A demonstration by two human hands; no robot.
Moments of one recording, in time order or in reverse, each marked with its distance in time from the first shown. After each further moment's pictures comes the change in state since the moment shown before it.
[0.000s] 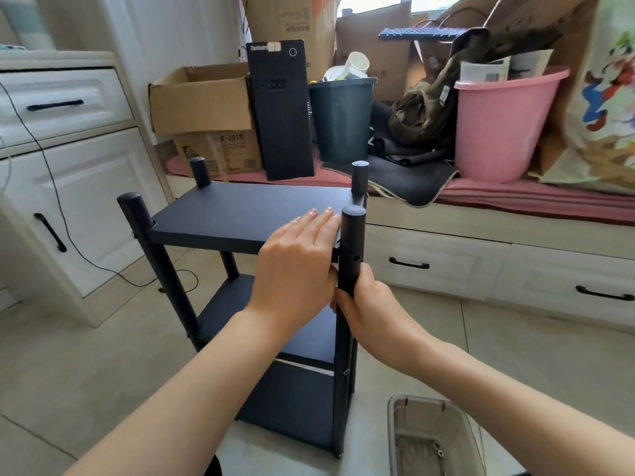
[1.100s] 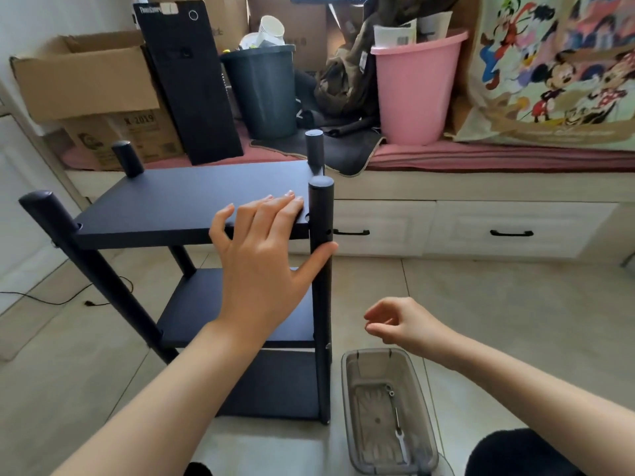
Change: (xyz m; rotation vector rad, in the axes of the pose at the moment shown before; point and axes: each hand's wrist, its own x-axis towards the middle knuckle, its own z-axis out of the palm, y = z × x) left_hand -0.008 0.044 0.023 -0.222 0.161 -0.005; right_hand -0.062 0.128 -0.053 -0.023 -0.024 0.367
